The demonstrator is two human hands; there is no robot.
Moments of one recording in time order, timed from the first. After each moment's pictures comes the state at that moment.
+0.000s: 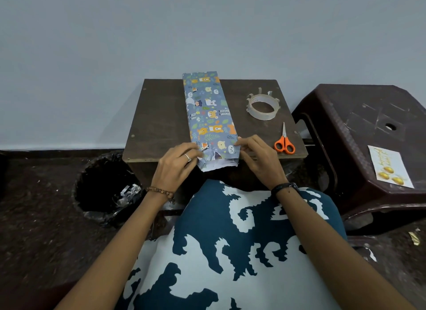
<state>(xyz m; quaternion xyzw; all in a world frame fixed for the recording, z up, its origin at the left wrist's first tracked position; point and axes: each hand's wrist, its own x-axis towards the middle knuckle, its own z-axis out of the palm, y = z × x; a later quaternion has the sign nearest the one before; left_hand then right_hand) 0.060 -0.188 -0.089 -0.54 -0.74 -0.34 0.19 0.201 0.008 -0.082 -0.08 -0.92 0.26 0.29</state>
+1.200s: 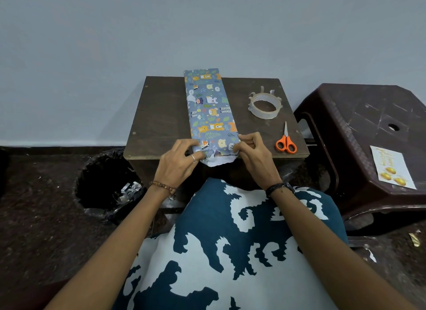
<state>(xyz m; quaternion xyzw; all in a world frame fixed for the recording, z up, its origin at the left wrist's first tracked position) 0.050 -0.183 -0.100 -0.57 -0.75 -0.25 0.21 0.194 0.000 -0.093 -0.08 -0.93 0.22 0.27</state>
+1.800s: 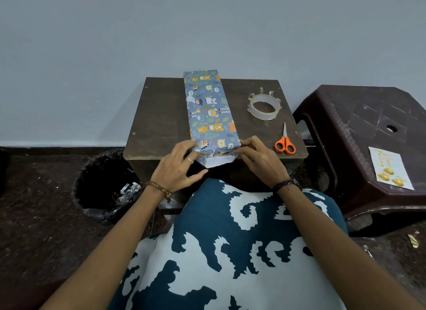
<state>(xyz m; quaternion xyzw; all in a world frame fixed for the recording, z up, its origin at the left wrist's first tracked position) 0.048 -0.187 -0.108 -0.60 -0.72 -0.25 0.24 0.199 0.020 -0.093 -0.03 -0.96 0.14 0.25</state>
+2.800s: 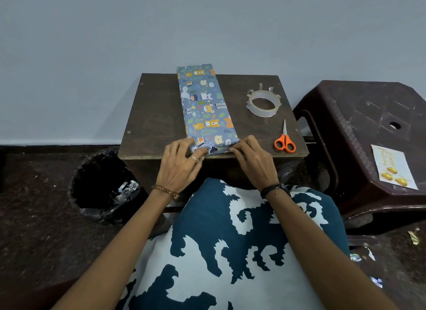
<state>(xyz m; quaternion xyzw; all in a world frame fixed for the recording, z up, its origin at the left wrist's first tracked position) 0.061 -0.168 -0.118 -0.51 -0.76 -0.23 0.33 0.188 -0.002 -0.101 -0.11 -0.93 0.11 0.34</state>
